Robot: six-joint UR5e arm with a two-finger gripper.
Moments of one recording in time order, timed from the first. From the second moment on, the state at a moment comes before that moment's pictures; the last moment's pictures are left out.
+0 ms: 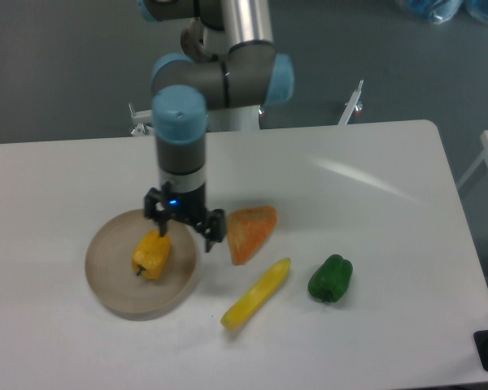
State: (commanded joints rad) arm 1.92 -1.97 -1.62 -0.87 1.50 0.46
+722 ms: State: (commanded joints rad) arm 1.88 -1.99 -1.65 -0.87 1.51 0.47
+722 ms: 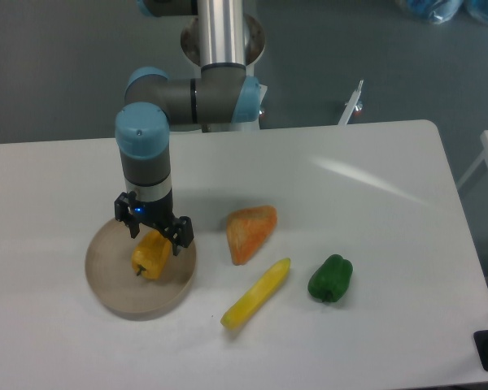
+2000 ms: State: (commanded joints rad) arm 1.87 -2.02 -1.65 -0.86 1.51 0.48
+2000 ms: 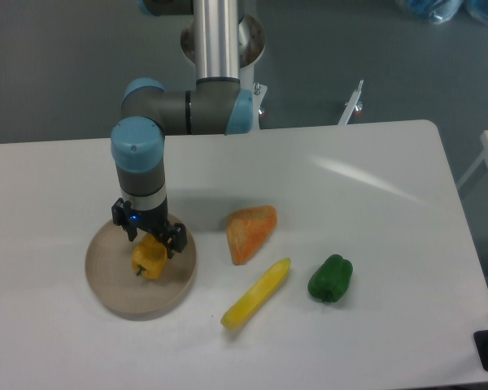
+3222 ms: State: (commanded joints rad) arm 2.16 -1.91 -1.58 -0.88 1.57 0.88
